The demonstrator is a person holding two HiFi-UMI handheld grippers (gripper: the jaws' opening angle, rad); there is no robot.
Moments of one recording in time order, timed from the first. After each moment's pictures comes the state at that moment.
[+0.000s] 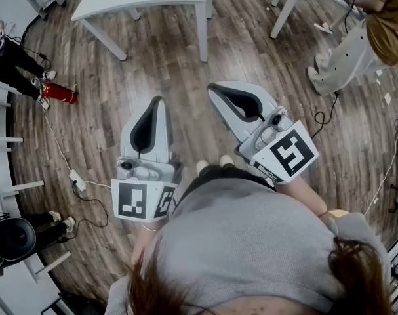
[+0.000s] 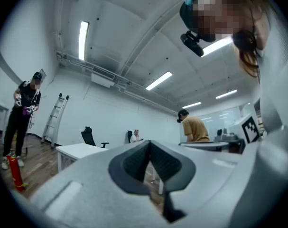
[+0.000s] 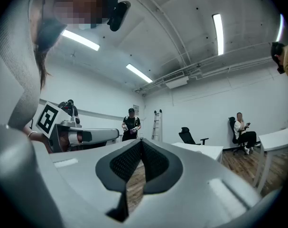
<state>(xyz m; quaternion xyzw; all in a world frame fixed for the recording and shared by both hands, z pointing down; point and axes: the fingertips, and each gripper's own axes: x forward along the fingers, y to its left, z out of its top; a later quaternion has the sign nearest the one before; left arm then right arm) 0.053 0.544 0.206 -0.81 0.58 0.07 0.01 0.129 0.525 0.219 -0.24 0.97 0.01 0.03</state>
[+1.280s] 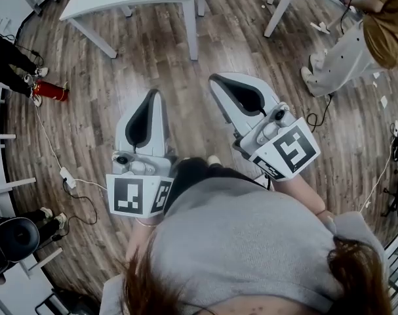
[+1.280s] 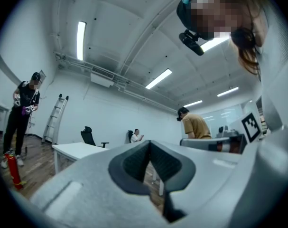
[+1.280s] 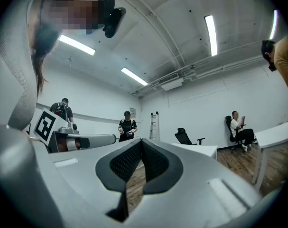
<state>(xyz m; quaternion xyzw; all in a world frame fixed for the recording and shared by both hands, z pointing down) 0.101 0.509 0.219 -0.81 0.59 0.06 0.02 0.186 0.486 0.224 -0.25 0.97 0.00 0.05</state>
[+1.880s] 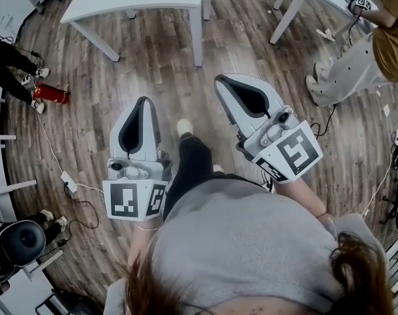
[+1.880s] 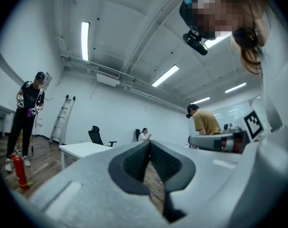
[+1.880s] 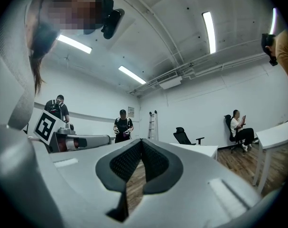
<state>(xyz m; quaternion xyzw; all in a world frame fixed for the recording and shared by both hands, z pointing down) 0.052 0.461 0.234 -0.78 0.62 0.06 0.01 0.165 0.425 0.233 -0.25 0.97 -0.01 0.05</state>
